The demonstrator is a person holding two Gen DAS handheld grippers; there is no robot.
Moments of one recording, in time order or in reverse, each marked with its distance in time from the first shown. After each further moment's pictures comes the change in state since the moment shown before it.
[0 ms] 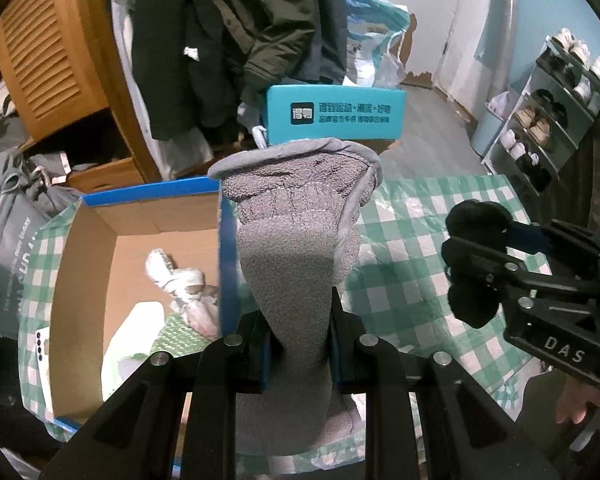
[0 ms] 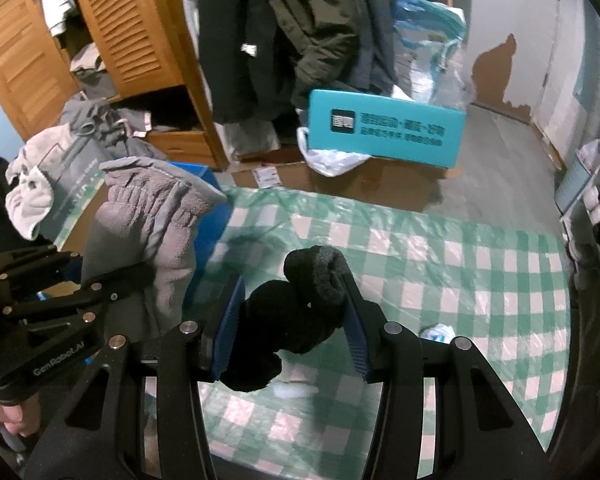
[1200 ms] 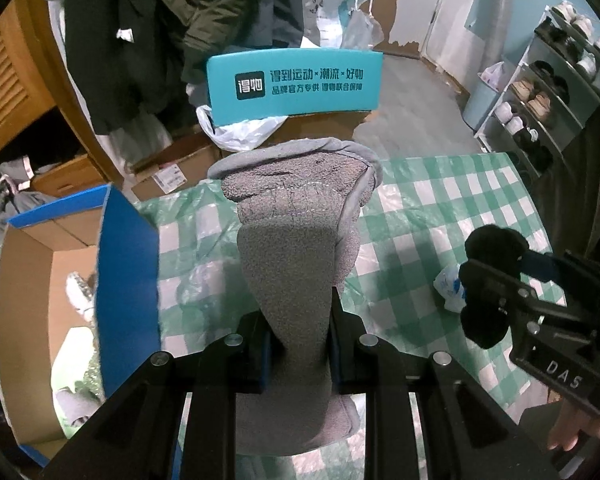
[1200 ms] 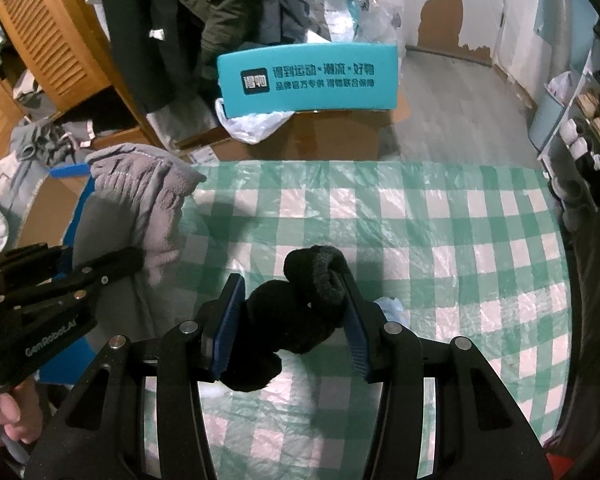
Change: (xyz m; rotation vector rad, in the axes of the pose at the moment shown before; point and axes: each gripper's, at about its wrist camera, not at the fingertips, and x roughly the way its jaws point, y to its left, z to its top) left arm 0.085 -0.073 0.028 0.052 0.101 -0.028; right arm 0.034 -0.101 -0.026 0.174 0.083 -0.078
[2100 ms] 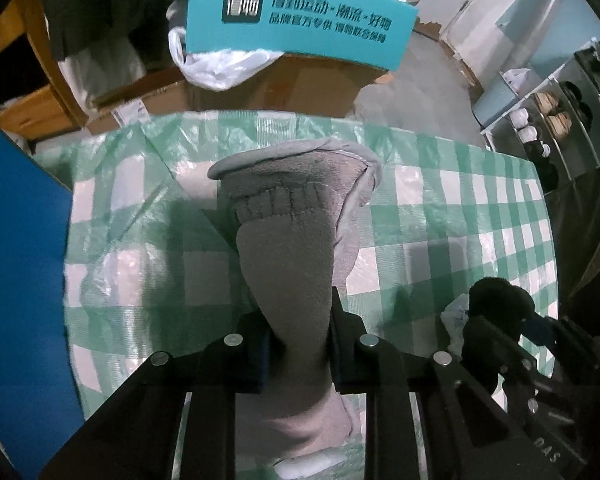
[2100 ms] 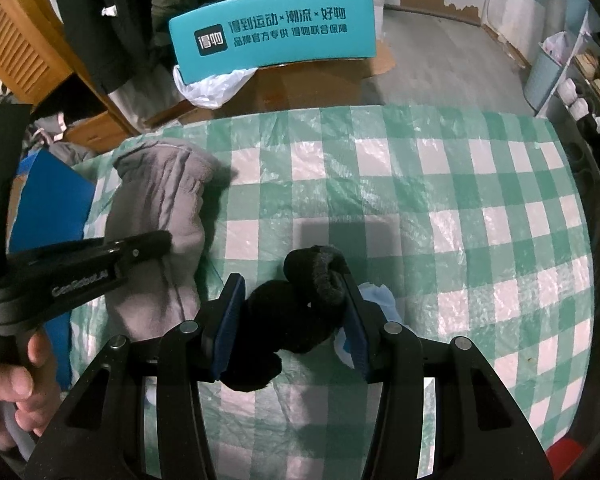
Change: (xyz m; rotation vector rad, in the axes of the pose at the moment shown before) left arm 0.102 -0.002 0.018 -0.146 0.165 -0.111; right arm 0.060 -0.040 -0.009 0.077 0.117 -0.021
